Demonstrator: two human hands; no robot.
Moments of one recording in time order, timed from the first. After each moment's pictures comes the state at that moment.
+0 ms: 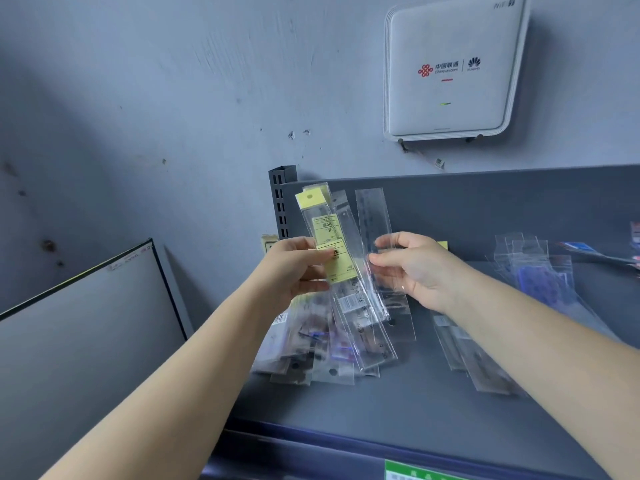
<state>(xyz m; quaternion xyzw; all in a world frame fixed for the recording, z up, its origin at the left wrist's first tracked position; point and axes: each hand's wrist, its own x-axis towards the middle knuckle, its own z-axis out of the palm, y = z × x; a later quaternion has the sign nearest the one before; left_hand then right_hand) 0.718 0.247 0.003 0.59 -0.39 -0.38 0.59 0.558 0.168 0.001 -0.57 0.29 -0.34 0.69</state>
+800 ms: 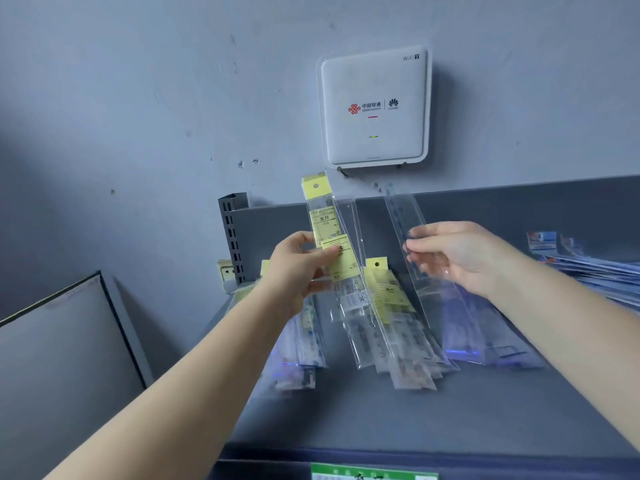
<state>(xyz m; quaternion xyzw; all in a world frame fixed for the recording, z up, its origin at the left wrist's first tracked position) 0.641 0.221 0.024 0.54 -0.43 -0.36 0.62 0.448 0.148 0.037 -0.57 0.36 -0.42 0.61</state>
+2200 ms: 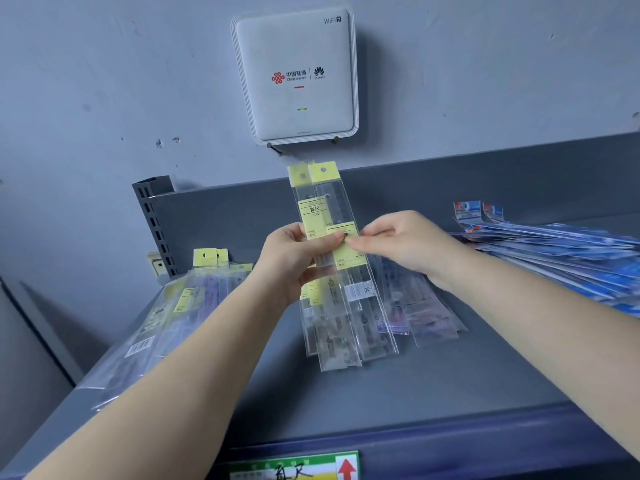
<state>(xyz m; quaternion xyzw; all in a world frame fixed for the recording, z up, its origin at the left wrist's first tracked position) 0.571 0.188 0.011 0.50 -0.44 -0.44 0.60 0.414 0.151 0.017 -0.75 0.44 -0.35 0.35</state>
